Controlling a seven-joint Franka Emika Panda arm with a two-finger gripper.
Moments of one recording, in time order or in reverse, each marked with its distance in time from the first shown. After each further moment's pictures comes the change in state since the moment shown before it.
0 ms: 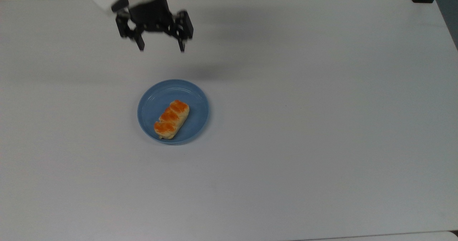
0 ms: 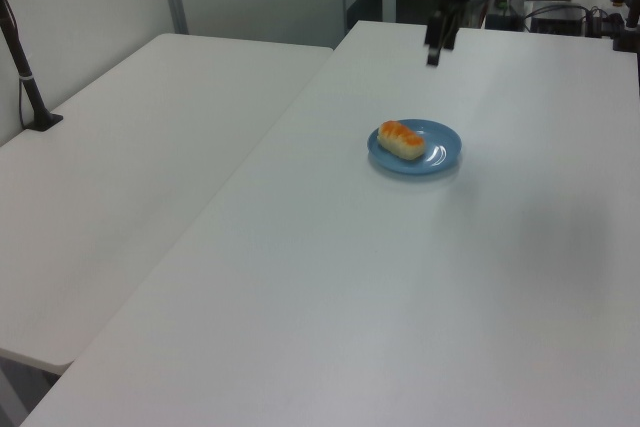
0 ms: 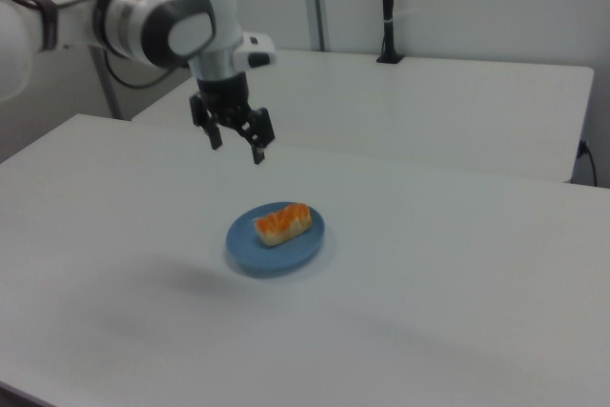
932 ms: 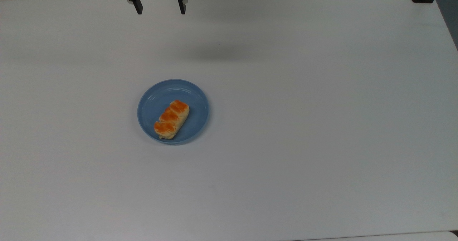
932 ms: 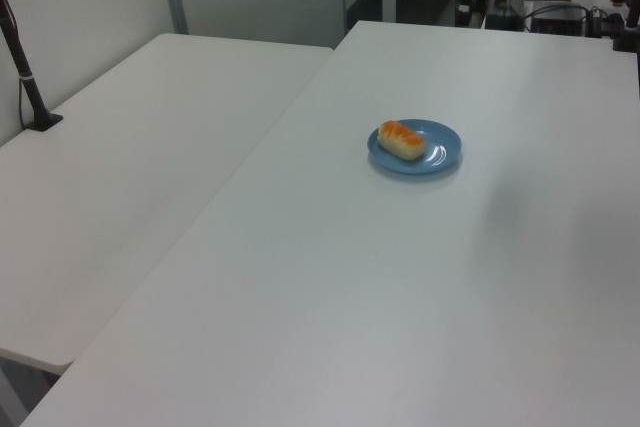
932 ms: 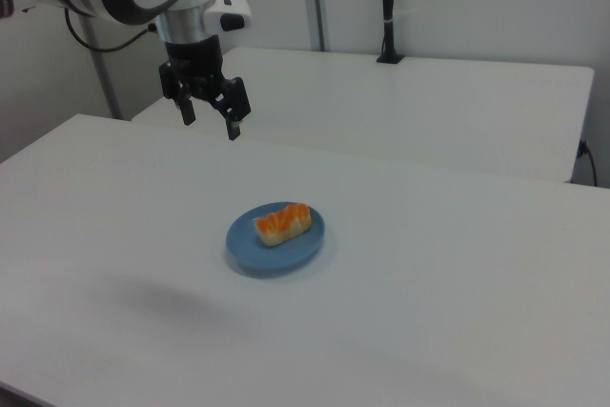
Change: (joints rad) arm -0.035 -0.106 0.042 0.041 -0.012 -0.161 0.014
